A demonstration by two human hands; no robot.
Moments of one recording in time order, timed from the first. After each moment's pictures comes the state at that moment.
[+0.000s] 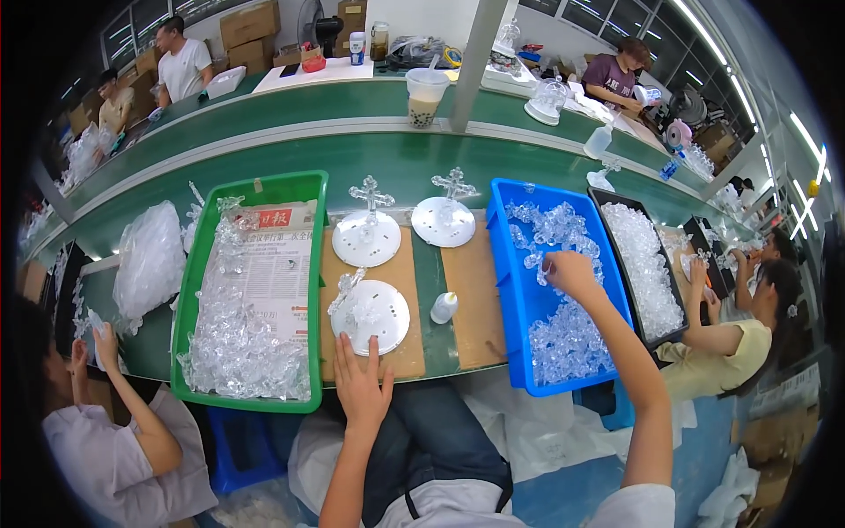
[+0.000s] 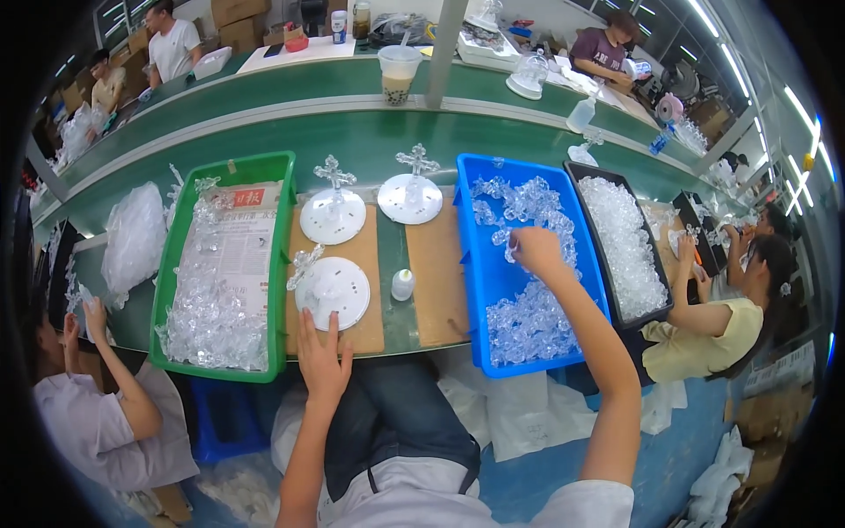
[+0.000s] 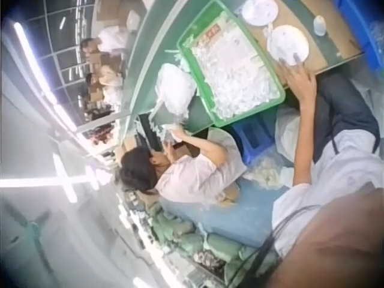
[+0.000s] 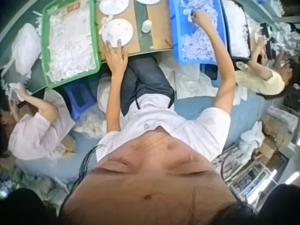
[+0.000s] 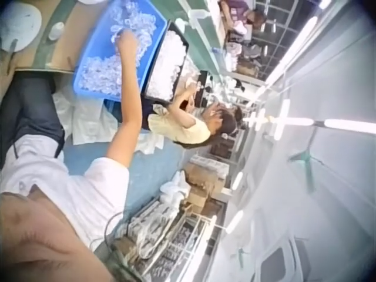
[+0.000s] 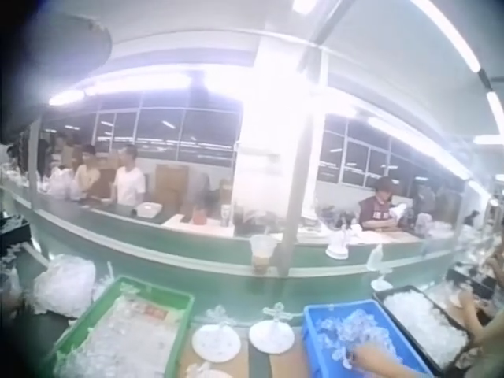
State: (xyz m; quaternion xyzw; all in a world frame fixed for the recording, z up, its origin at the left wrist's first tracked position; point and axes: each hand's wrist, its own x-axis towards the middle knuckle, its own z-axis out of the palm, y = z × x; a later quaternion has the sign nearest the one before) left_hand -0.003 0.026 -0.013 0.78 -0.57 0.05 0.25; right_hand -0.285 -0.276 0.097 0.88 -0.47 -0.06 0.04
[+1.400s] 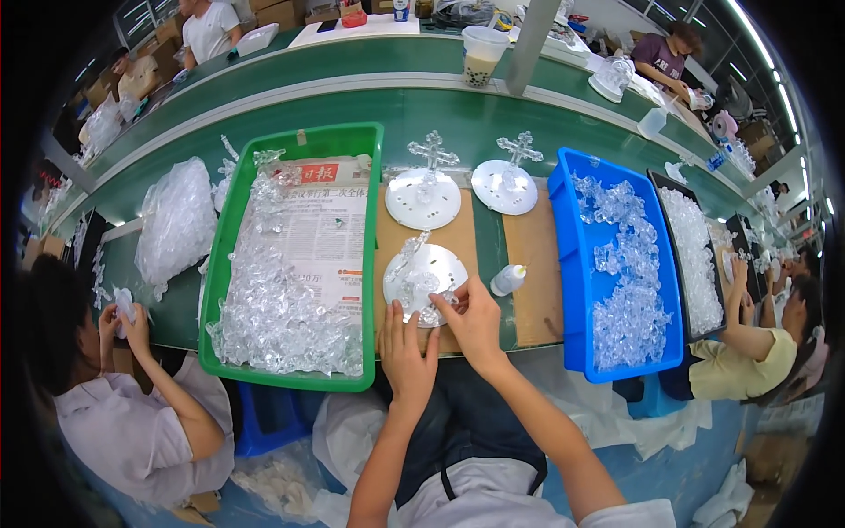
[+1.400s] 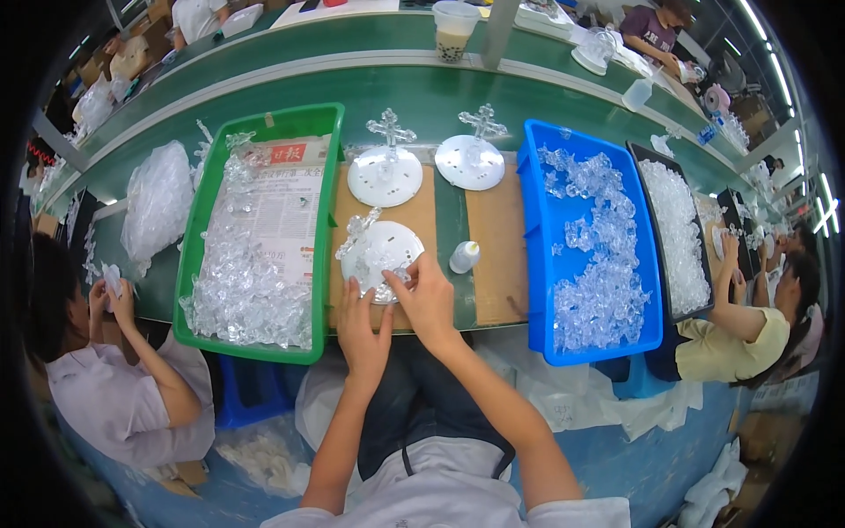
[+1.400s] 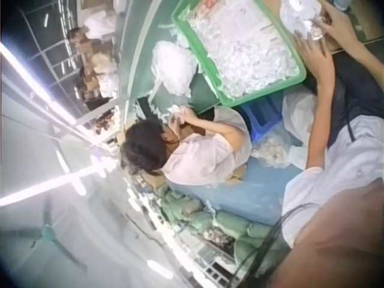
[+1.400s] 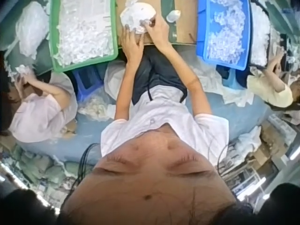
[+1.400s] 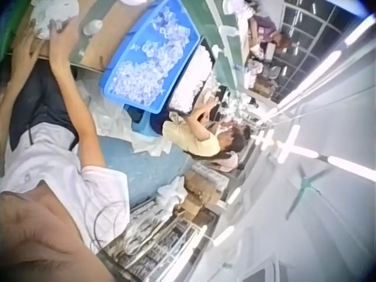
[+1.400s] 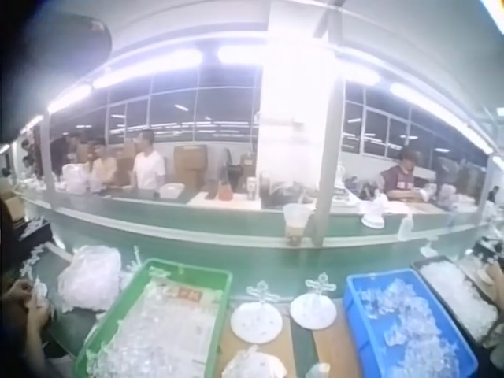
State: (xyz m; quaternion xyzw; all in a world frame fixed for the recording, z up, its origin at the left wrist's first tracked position) left_hand 0.004 0.022 -0.008 0.77 -0.50 0.01 0.39; right_hand -0.072 -0.077 0.031 0.73 -0.48 0.35 -0.34
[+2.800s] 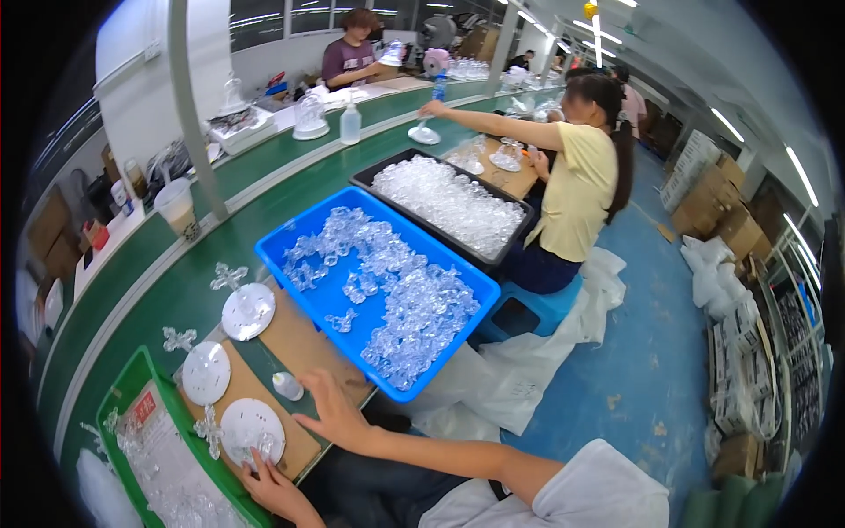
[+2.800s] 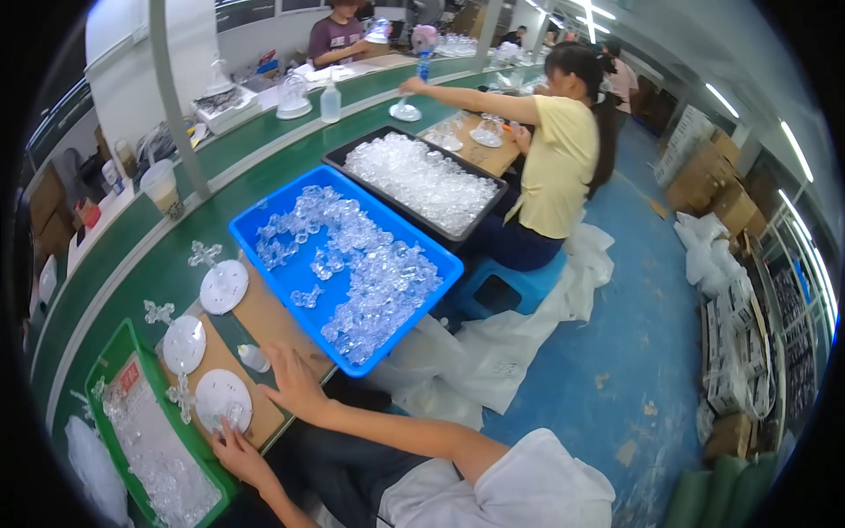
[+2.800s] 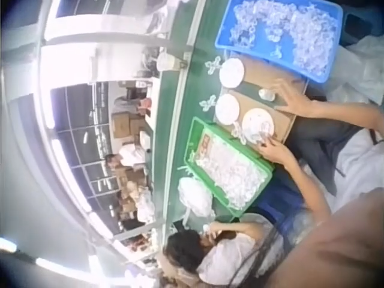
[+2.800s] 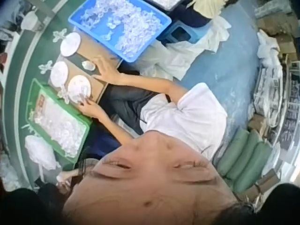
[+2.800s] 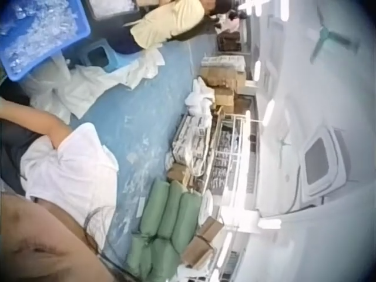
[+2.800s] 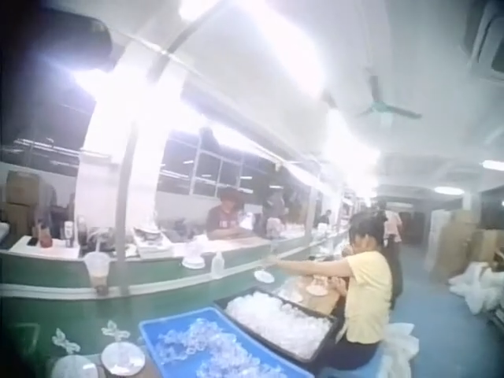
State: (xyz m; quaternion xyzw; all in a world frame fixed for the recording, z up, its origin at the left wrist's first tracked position) left_hand 0.028 0.012 -0.019 0.80 -0.51 0.07 0.30; right_hand -0.140 -0.072 0.025 0.70 -0.48 0.51 -0.15
